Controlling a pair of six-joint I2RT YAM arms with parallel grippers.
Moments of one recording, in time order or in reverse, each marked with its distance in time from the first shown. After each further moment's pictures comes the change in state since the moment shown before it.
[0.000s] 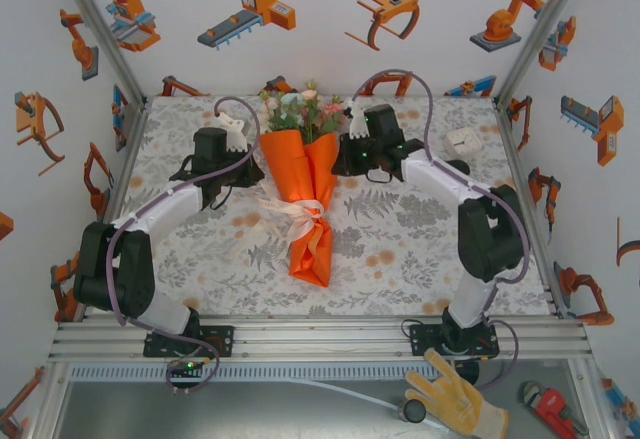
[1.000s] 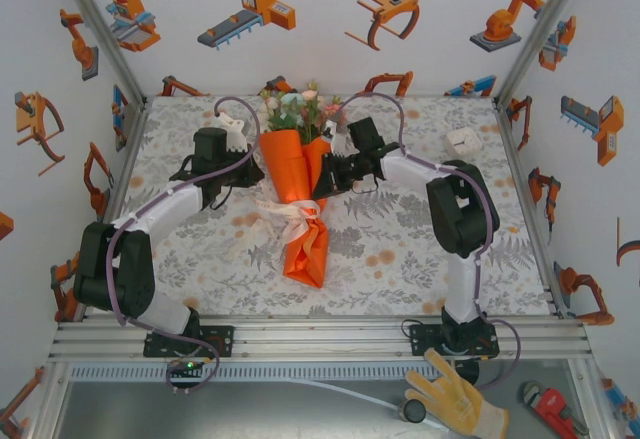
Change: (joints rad) left arm 0.000 0.000 0.000 -0.001 0.000 0.000; right arm 0.019 0.214 0.068 0.001 -0.418 0.053
